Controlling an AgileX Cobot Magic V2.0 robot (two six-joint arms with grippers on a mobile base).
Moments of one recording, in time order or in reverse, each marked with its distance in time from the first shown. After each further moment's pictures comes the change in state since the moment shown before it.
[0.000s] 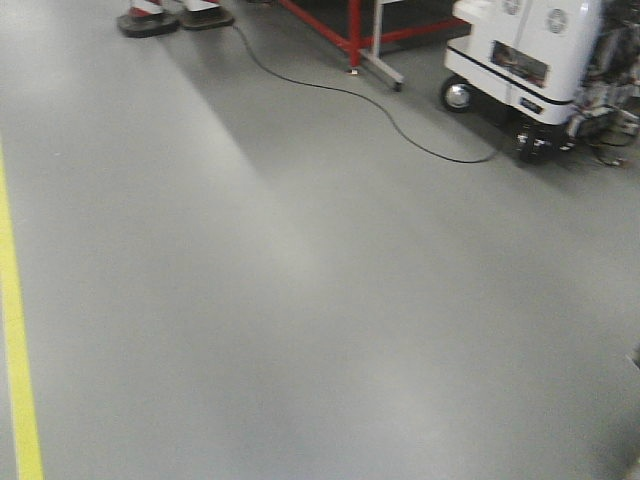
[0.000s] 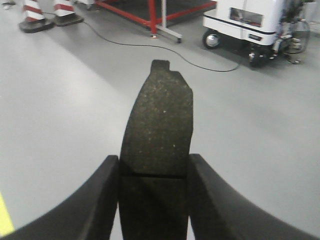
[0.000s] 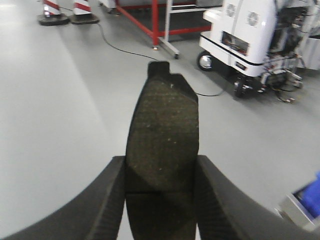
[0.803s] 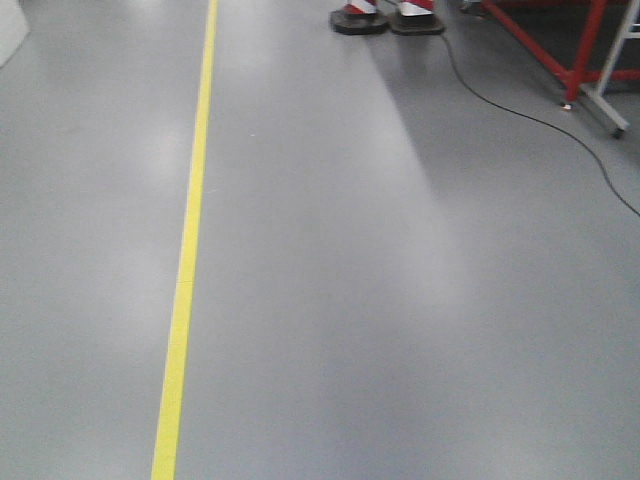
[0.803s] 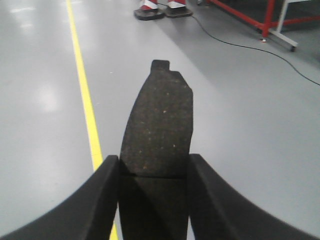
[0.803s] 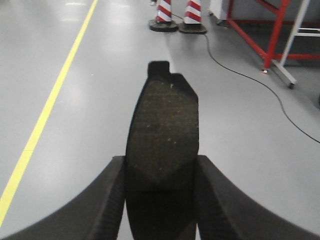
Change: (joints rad) left arm 0.000 0.000 0.000 -0.001 0.000 0.000; right arm 0.000 0.000 0.000 0.000 0.000 0.000
